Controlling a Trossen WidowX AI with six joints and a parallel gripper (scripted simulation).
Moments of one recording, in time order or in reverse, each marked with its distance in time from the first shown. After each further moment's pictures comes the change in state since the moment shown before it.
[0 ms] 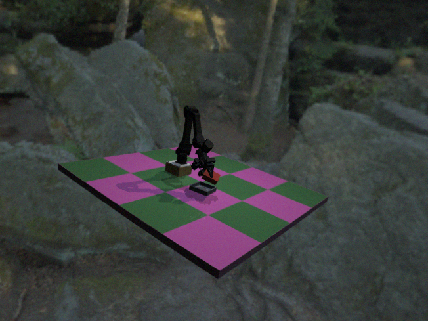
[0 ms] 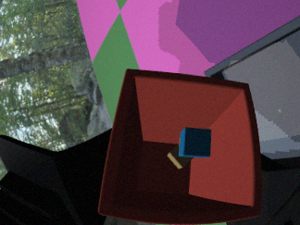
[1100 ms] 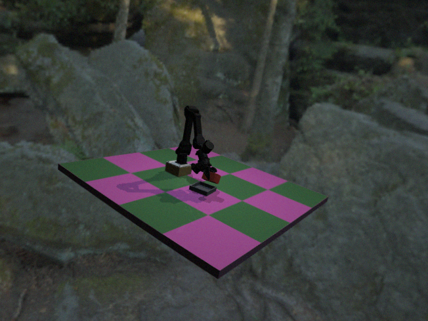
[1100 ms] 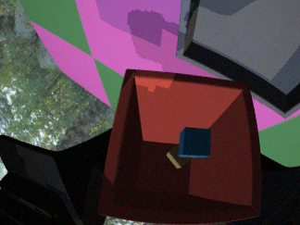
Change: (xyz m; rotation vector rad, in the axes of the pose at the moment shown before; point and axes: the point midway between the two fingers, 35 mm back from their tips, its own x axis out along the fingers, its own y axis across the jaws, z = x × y) arm 0.006 -0.001 -0.001 0.722 0.002 -0.001
